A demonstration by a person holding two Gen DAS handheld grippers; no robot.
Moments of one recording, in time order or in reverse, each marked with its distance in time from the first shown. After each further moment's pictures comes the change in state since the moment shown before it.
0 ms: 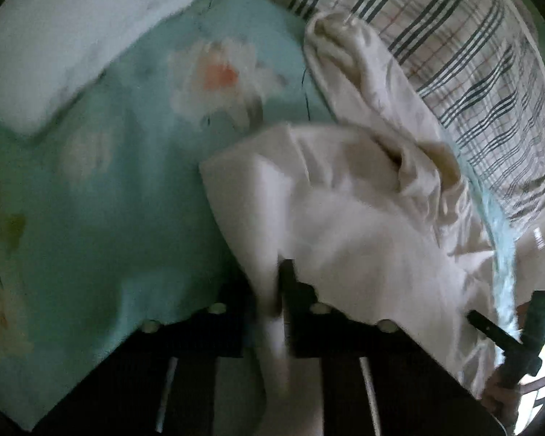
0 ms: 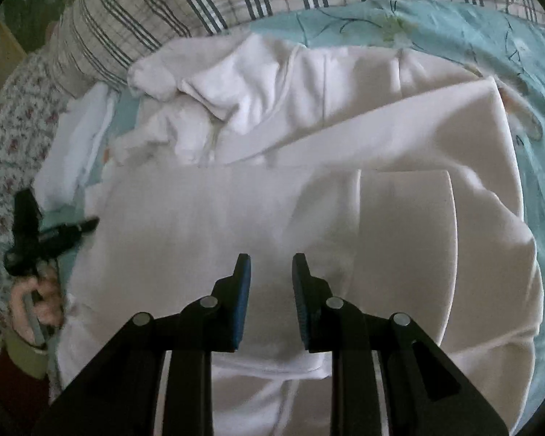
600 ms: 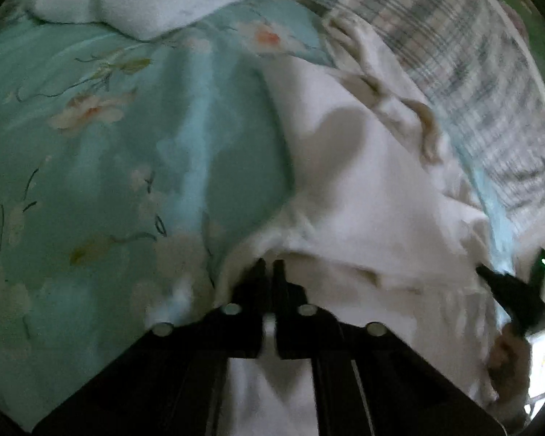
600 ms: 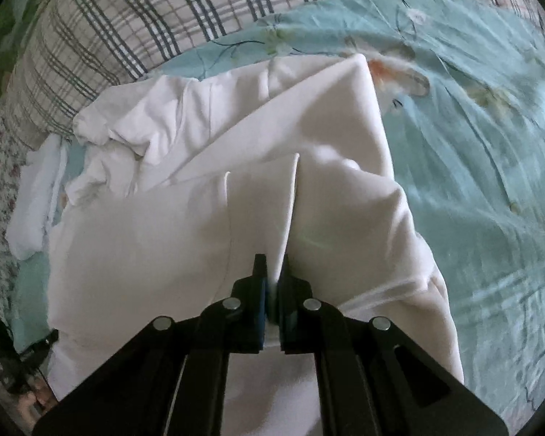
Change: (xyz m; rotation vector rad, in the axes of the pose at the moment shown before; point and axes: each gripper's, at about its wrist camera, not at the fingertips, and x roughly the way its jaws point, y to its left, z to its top) left arm -0.087 0.007 -0.137 -0.097 0.001 -0.018; right arm -0.039 -0.056 -0.025 0.206 -0.091 -0.118
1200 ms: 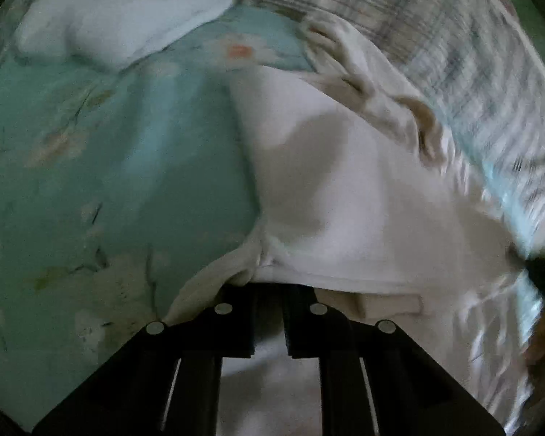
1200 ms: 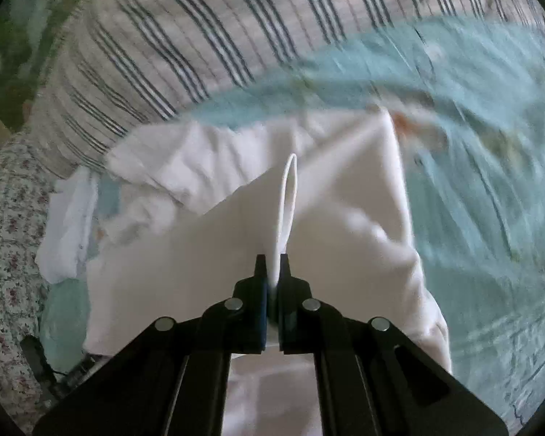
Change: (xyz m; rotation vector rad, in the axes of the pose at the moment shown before) left arm 0.027 -0.026 0.004 0.011 -0.106 0.098; right arm -0.018 0.006 0.029 0.028 -0.061 0.105
